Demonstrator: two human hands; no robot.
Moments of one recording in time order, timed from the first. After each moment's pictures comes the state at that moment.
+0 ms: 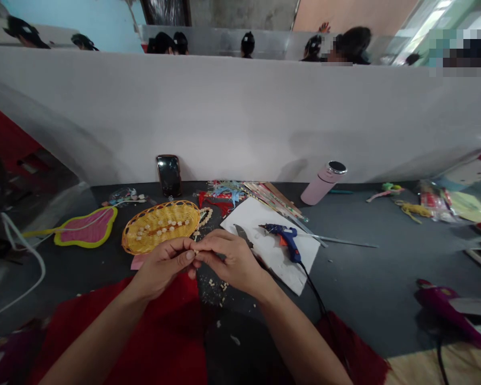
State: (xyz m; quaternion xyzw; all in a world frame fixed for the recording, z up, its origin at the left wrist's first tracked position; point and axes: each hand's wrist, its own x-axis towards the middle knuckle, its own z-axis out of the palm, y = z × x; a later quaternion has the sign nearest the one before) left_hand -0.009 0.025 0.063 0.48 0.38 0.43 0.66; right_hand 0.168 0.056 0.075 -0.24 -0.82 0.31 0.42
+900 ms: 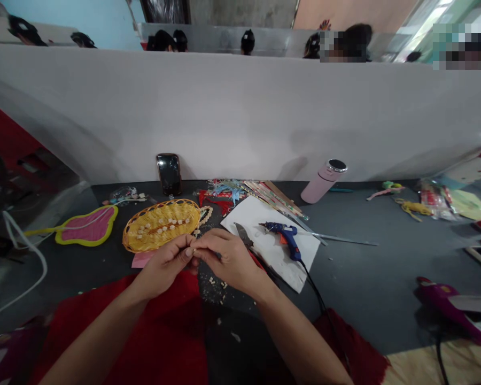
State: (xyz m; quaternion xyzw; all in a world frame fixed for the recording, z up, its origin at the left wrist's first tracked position) left_hand -0.008 0.020 0.066 0.59 0.40 0.40 0.58; right_hand 0.162 0.053 0.068 -0.25 -0.81 0.30 0.42
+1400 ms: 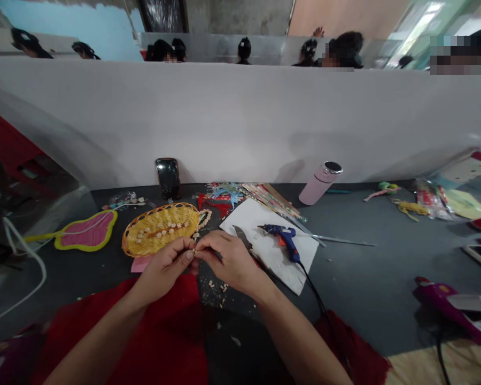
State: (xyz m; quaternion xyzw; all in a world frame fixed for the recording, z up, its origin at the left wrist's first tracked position) left_hand -0.006 0.021 0.068 0.60 0.44 0.39 0.54; right_hand 0.164 0.054 0.075 -0.30 -0.83 0.28 0.38
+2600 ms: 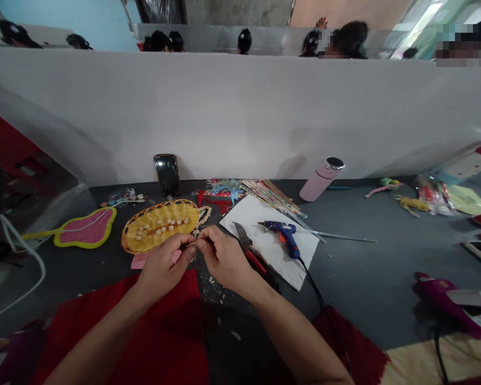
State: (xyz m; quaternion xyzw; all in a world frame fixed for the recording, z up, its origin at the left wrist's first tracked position) left_hand -0.006 0.020 0.072 0.73 0.54 0.34 0.24; right_hand 0.155 0.047 0.072 -0.39 -0.79 0.30 0.36
